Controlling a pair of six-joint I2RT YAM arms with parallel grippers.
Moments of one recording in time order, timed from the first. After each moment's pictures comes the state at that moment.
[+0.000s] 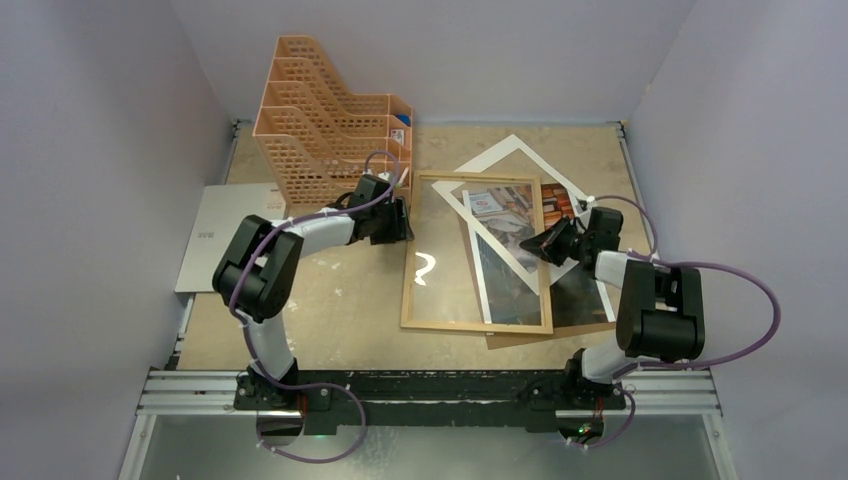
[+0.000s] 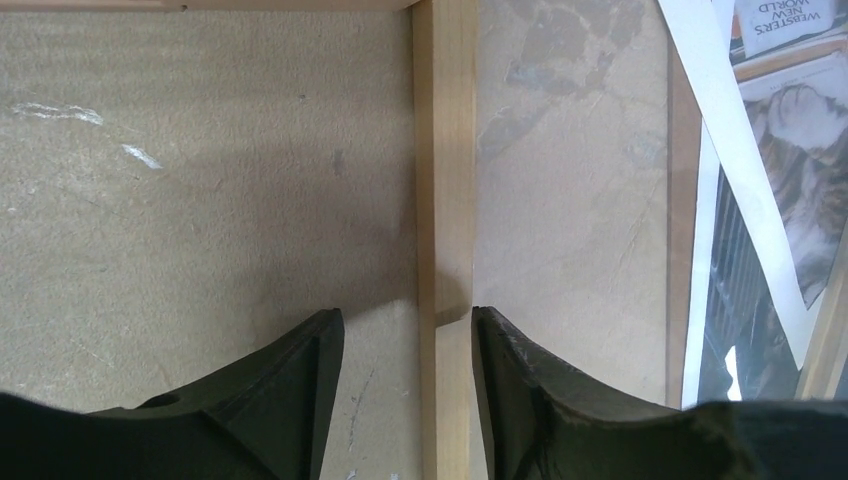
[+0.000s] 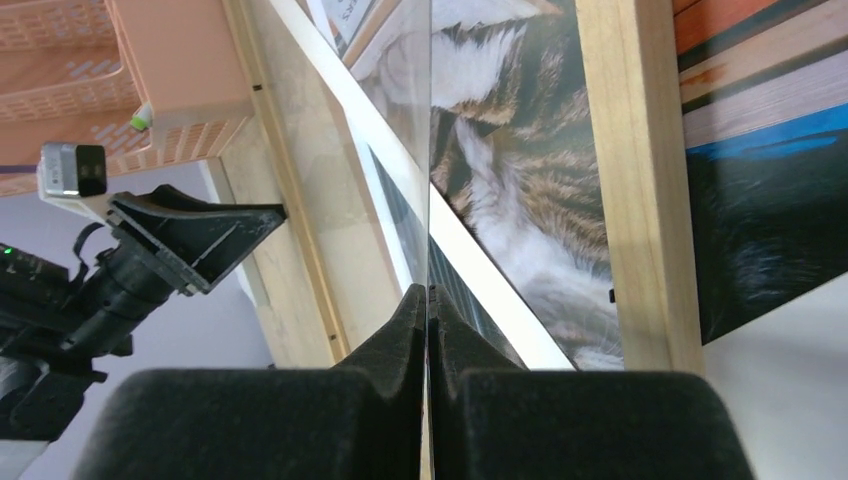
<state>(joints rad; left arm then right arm) -0.47 1.84 1.09 -0.11 0.12 -0.57 -0.15 1.53 0.59 0.15 -0.69 0.75</state>
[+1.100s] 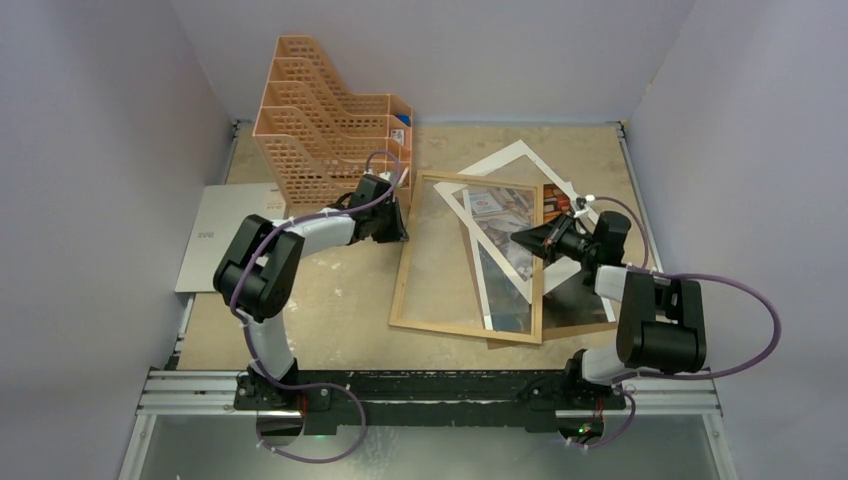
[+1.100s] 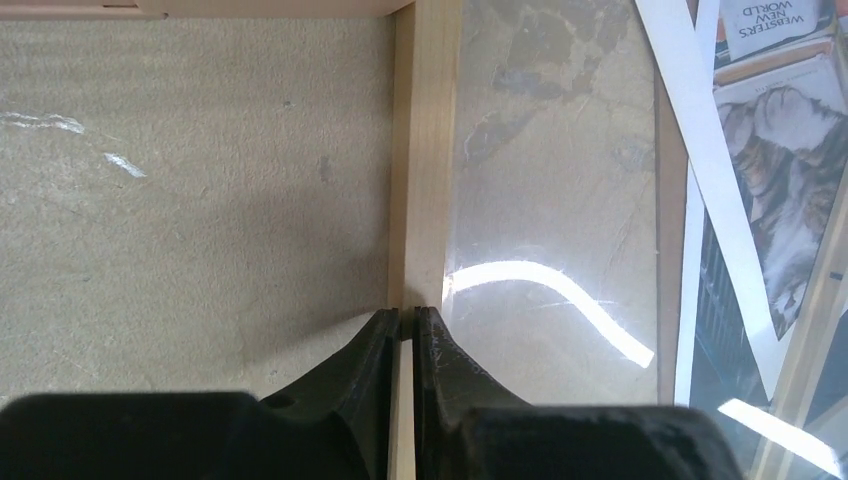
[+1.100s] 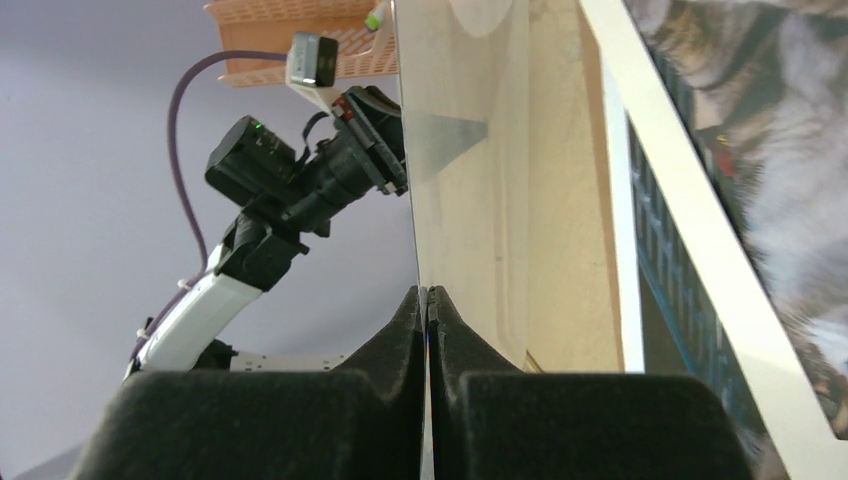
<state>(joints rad) -0.47 1.85 1.09 -0.09 0.12 -0.58 -0.17 1.48 0.47 0.56 -1.05 1.14</state>
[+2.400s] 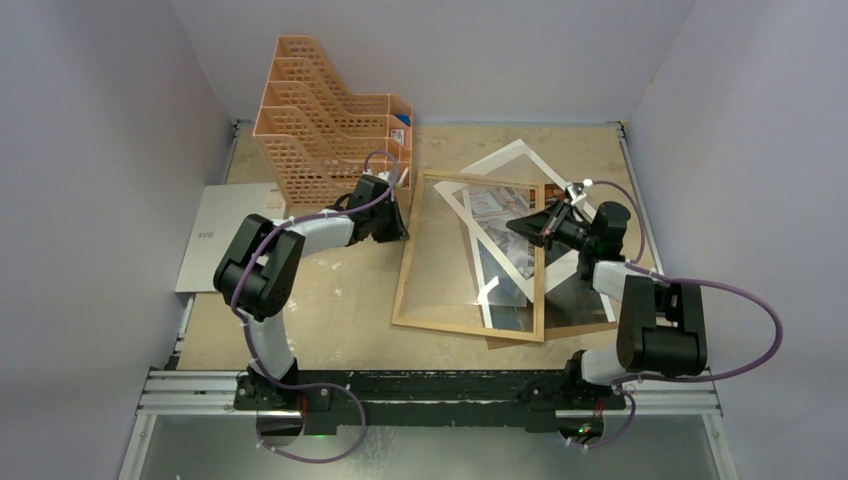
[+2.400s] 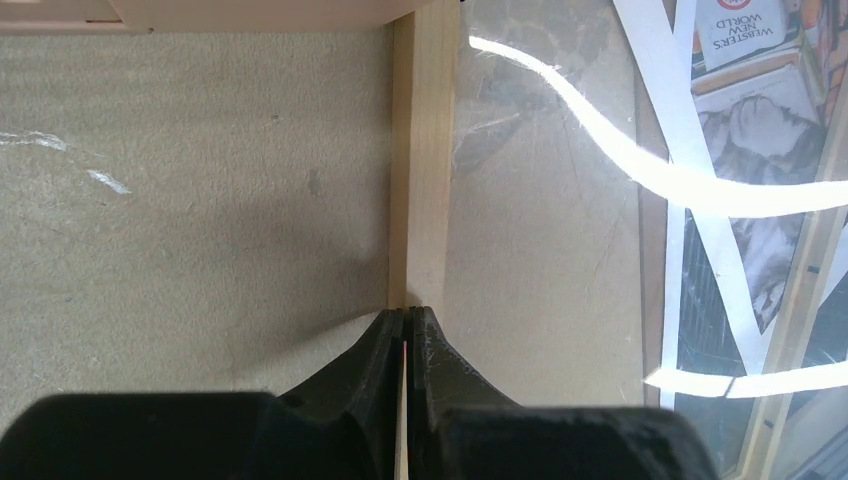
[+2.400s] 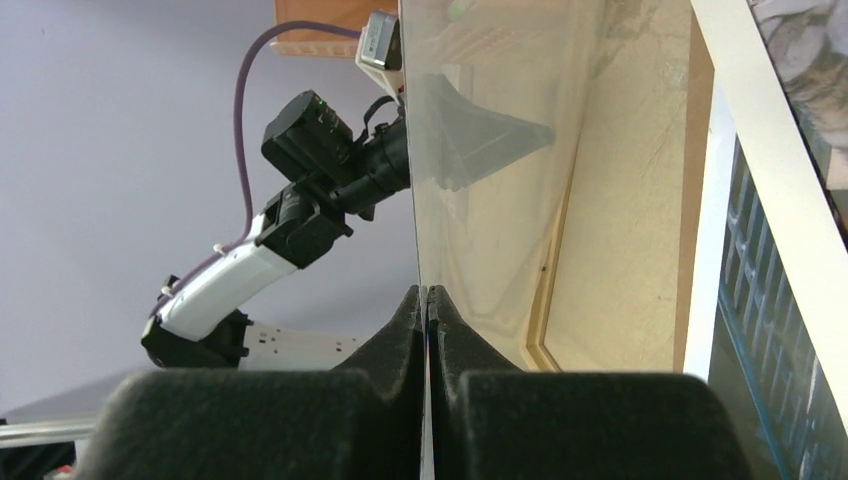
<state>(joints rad) -0.47 1.86 1.07 -0.04 0.16 -0.59 -0.13 1.44 0.52 0.67 -1.07 1.24</state>
